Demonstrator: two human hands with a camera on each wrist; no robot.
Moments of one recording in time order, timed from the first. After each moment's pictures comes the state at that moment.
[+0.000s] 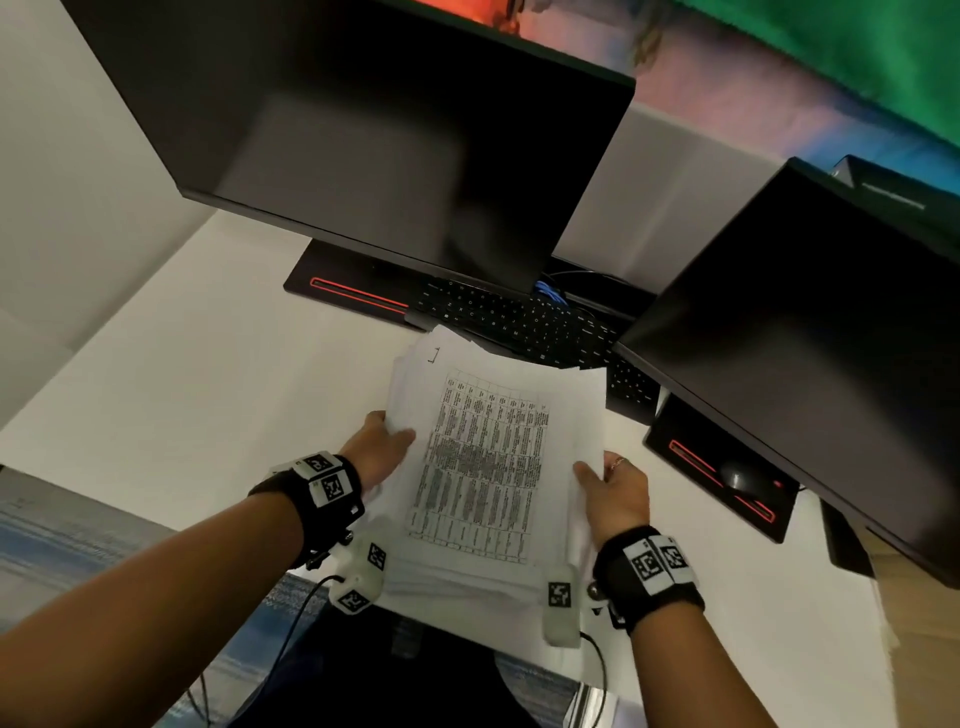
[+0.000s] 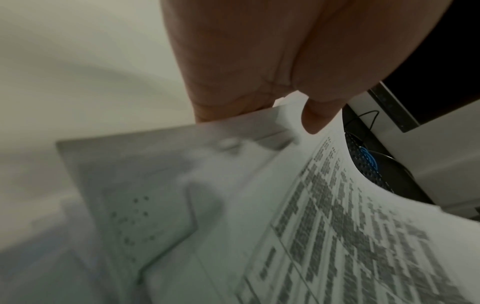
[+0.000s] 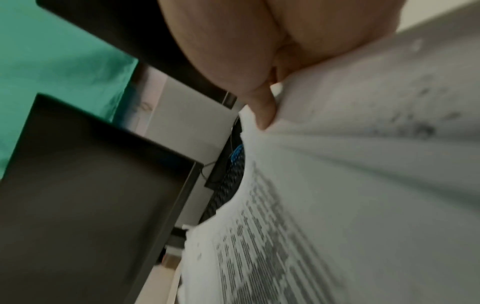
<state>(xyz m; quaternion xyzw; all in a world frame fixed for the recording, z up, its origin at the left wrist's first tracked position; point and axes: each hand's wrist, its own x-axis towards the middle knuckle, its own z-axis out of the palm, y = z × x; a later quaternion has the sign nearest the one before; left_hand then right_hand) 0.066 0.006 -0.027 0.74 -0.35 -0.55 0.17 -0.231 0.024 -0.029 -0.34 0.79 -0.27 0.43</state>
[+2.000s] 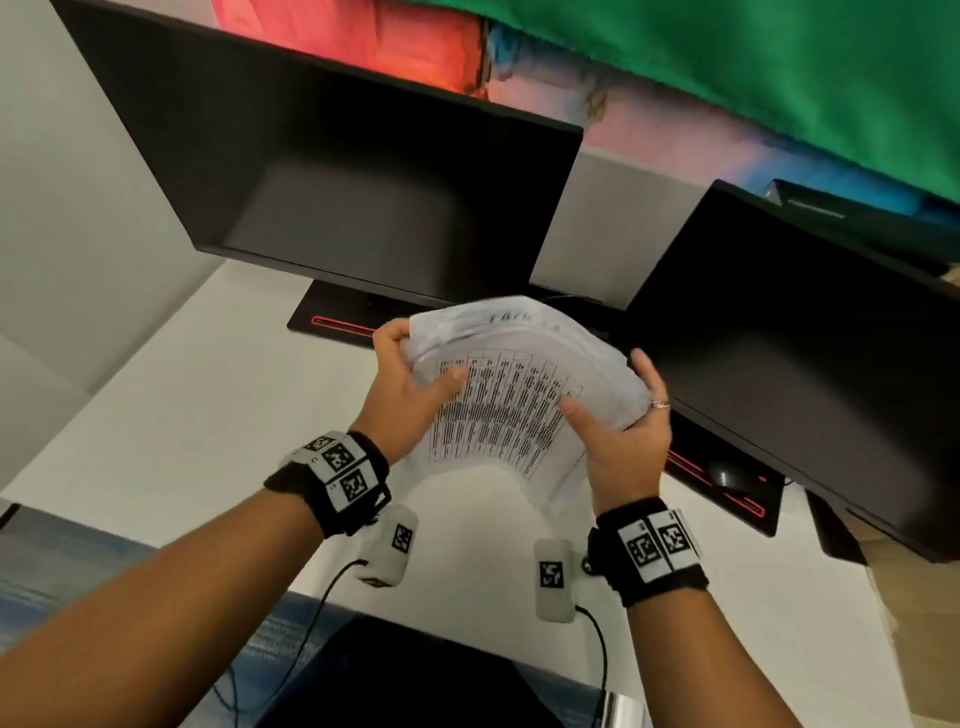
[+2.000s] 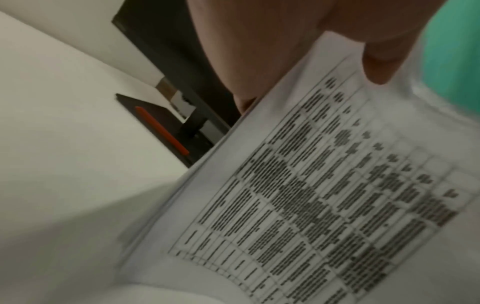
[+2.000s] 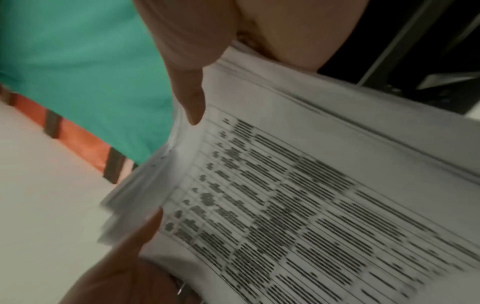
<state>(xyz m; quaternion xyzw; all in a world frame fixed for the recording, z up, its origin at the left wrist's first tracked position) 0.041 0.002 0.083 0.52 -0.51 -0.48 0.50 -0.183 0.029 0.091 -0.36 0.55 -0.61 0.44</state>
